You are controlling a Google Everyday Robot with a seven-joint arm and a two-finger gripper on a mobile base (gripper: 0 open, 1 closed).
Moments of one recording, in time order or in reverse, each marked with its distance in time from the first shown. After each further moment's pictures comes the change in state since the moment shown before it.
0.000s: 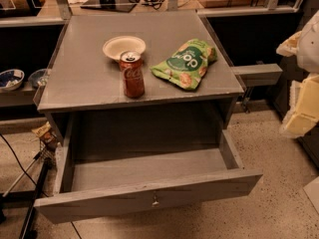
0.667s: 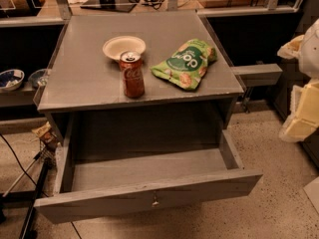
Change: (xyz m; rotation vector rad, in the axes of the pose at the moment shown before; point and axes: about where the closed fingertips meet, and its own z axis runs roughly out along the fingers) arm -0.002 0.004 0.003 0.015 -0.022 -0.006
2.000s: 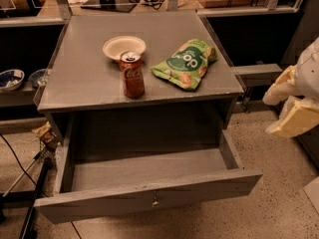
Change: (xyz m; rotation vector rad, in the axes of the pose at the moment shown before) arm 0.009 0.024 0.021 -0.063 -0.047 -0.021
